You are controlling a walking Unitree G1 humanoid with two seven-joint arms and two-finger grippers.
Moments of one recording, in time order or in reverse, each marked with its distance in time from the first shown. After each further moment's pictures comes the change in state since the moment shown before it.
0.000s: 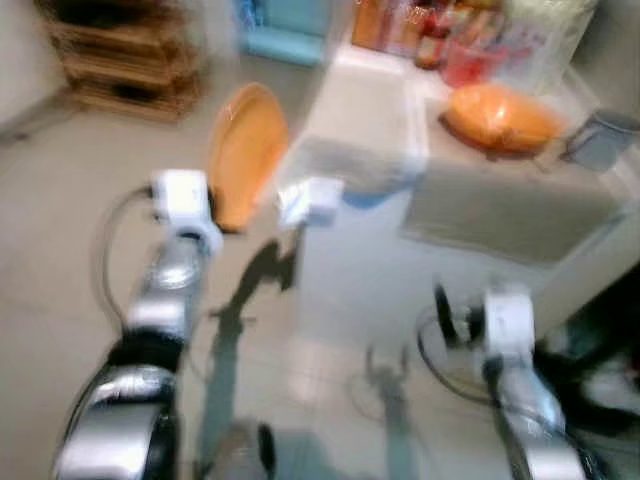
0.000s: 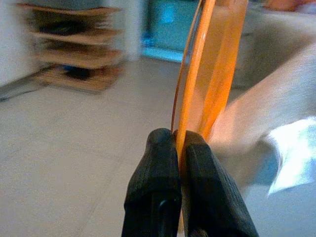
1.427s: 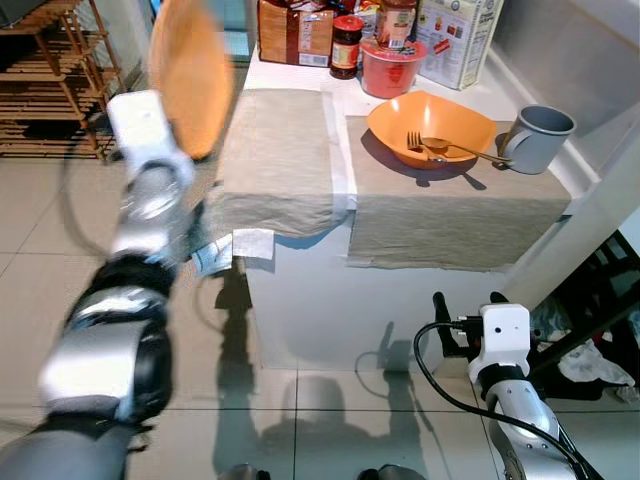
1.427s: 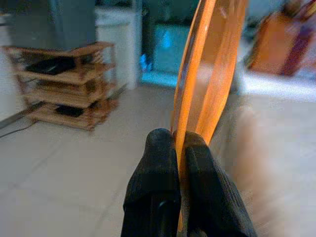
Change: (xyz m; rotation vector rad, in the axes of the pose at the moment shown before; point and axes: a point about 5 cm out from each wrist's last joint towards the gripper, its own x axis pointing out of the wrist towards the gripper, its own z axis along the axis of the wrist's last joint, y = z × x) left arm 0.033 0.028 0.067 0.008 -0.110 0.224; right arm -0.011 0.003 -0.014 -0.009 0.044 -0.024
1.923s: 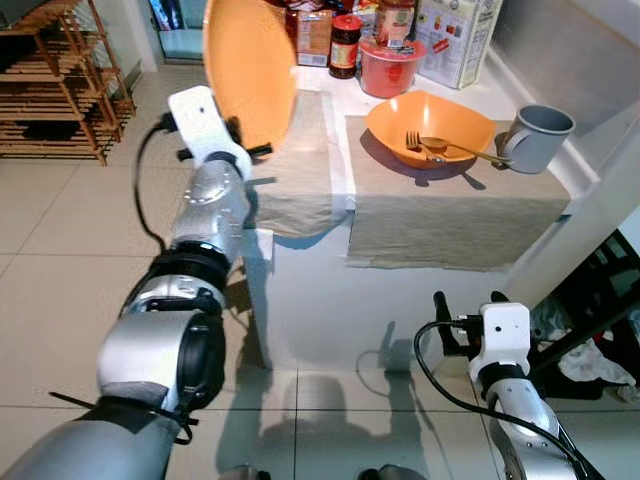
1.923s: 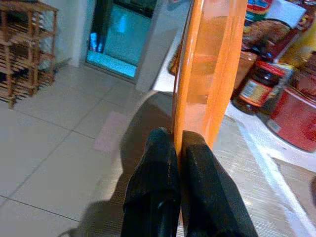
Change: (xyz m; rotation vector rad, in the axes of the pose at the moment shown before) left arm -0.005 -0.085 0.022 -0.301 0.032 -0.156; right arm 0.001 -0.001 0.000 -0.003 0.001 -0.008
